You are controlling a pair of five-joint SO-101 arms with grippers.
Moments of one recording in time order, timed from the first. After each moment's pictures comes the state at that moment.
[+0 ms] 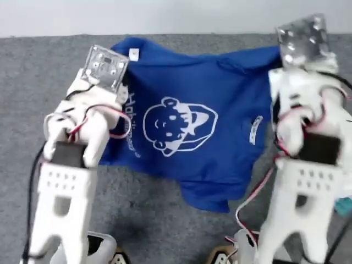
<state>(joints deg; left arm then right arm) 5.1 -34.0 30.2 35.3 -12.3 6.1 -30.6 5.5 49.8 26.2</state>
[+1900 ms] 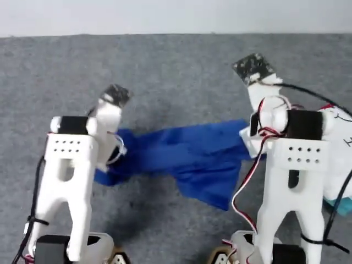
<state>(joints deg) -0.2 -18.2 29.3 90.0 -18.1 1.0 -24.6 4.6 97.7 29.0</state>
